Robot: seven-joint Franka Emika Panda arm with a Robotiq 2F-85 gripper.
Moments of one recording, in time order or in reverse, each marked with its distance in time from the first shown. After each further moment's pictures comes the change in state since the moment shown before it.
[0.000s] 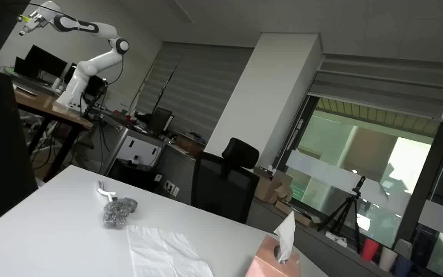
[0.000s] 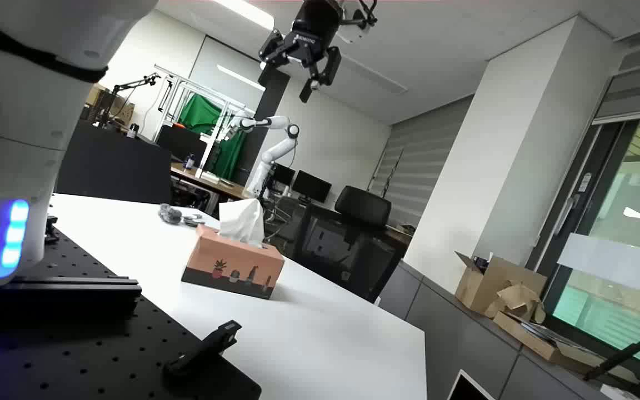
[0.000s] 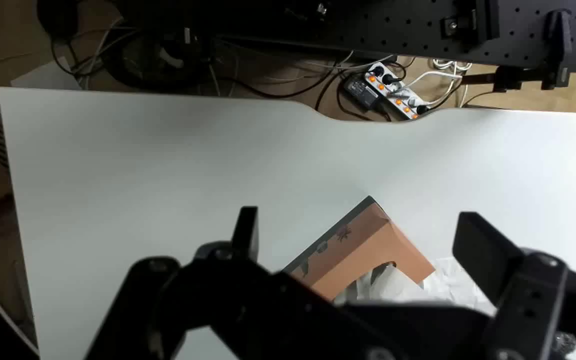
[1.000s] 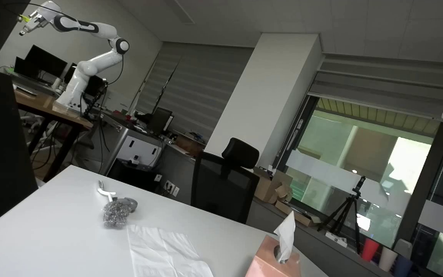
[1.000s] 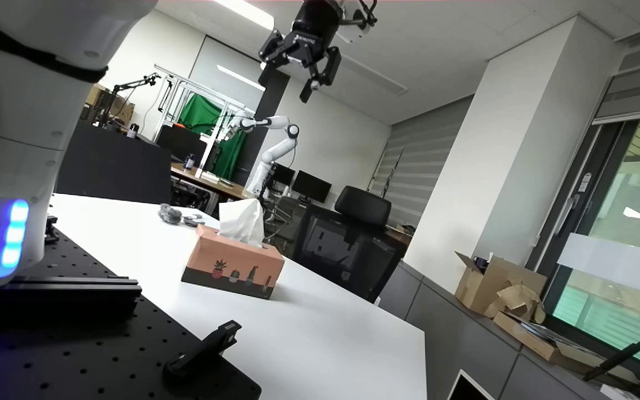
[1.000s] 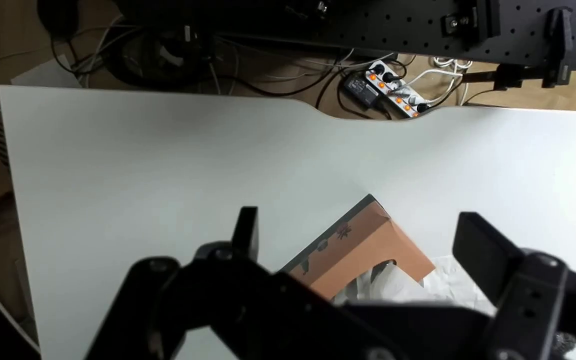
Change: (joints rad) arm 0.000 -0.001 0.000 0.000 0.001 0.004 0.000
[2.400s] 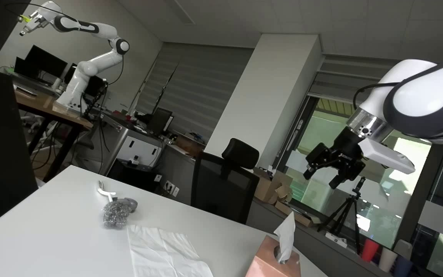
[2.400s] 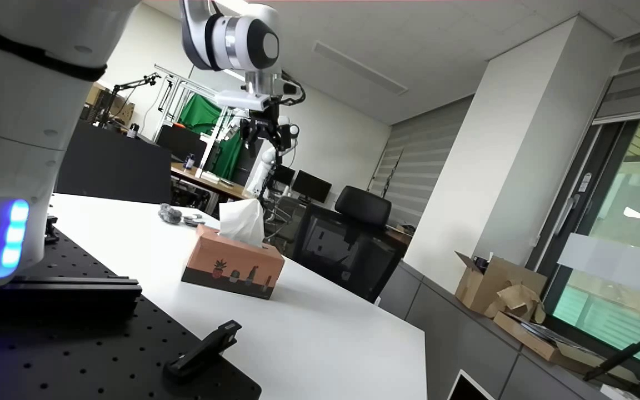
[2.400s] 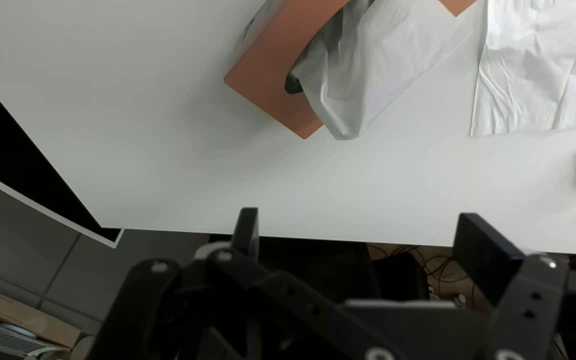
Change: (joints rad) arm -0.139 0.419 0.535 -0.232 -0.087 1.227 0.629
